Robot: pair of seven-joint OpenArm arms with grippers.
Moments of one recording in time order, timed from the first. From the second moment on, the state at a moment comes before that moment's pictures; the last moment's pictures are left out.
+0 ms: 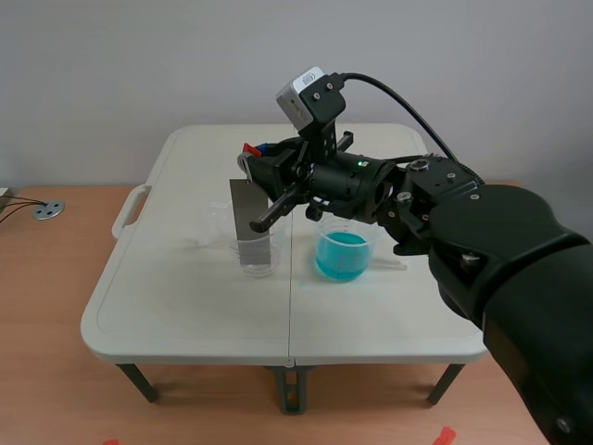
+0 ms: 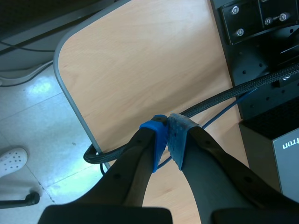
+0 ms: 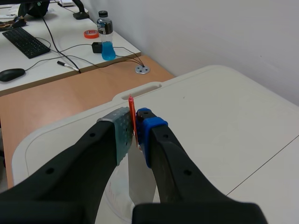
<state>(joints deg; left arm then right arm) 48.1 -22.1 -8.6 63.5 4.4 -32.8 -11.4 20.8 4.0 -20.0 57.3 -4.6 40.2 19.0</state>
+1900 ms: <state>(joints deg) 48.1 -22.1 -8.6 63.5 4.4 -32.8 -11.9 20.5 11.5 -20.0 57.3 4.6 32.4 23.5</state>
